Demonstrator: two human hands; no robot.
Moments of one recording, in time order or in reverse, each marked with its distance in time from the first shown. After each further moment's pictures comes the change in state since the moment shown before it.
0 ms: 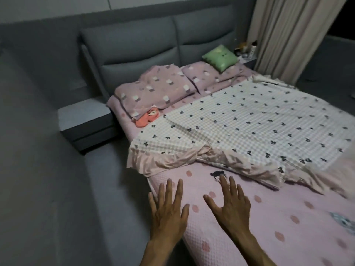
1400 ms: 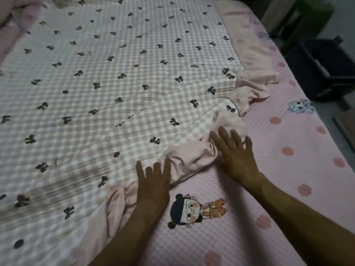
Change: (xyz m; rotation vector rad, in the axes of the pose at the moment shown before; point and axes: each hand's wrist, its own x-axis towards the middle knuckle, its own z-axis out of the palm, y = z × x) left_hand 0.497 0.181 0.404 0.384 -0.261 1.099; right_hand 0.349 0.299 0.226 -0.441 0.135 0.592
